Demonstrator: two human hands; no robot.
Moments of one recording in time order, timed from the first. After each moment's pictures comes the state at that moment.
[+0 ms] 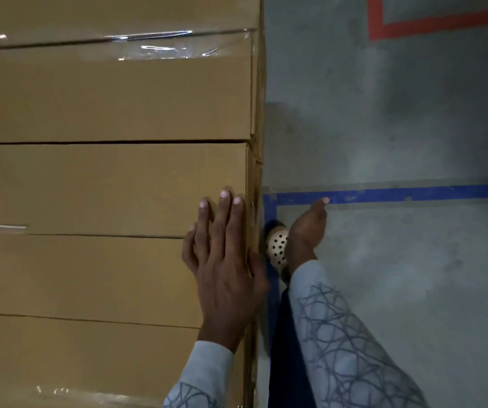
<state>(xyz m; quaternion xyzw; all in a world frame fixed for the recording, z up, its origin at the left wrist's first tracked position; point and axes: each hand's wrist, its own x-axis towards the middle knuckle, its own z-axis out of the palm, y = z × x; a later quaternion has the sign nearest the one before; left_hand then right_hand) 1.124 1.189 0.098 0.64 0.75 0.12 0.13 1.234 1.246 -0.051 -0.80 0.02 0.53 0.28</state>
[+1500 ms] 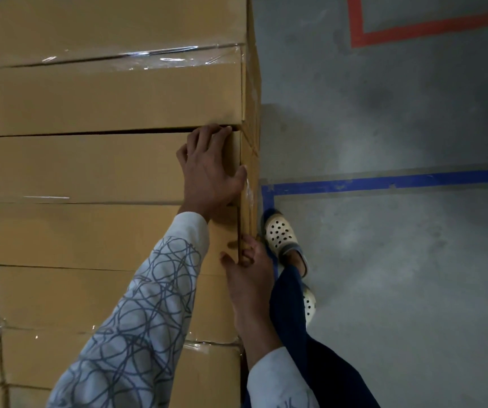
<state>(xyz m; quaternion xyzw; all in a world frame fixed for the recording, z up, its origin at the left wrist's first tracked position) 1.087 1.283 0.120 0.68 0.71 0.11 0.17 1.173 1.123 0.150 -0.74 -0.11 0.61 0.26</state>
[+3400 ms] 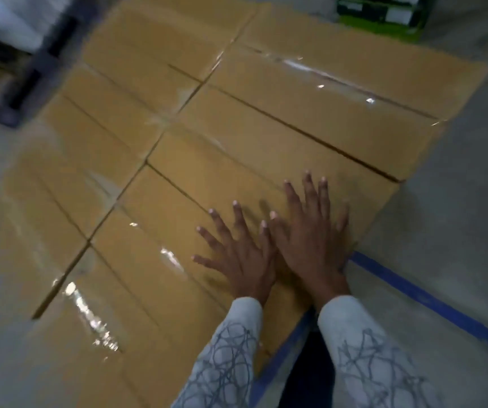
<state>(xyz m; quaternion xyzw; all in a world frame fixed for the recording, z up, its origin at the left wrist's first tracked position) 1.057 1.100 0.136 0.18 0.98 0.07 0.09 1.125 1.204 0.154 -0.44 -0.86 0.25 0.06</state>
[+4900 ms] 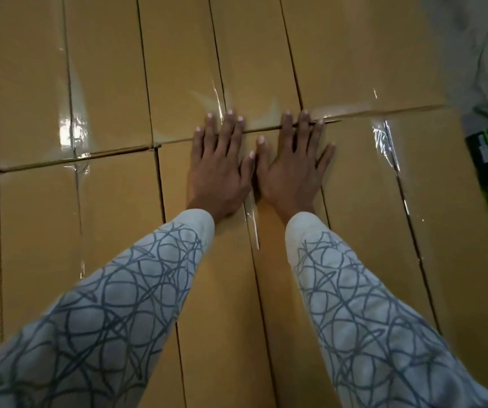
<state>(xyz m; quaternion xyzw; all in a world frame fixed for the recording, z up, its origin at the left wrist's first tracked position) 0.727 1.225 0.077 0.17 0.98 0.10 0.02 0.749 1.362 0.080 -0.20 -0.97 0.15 0.01</state>
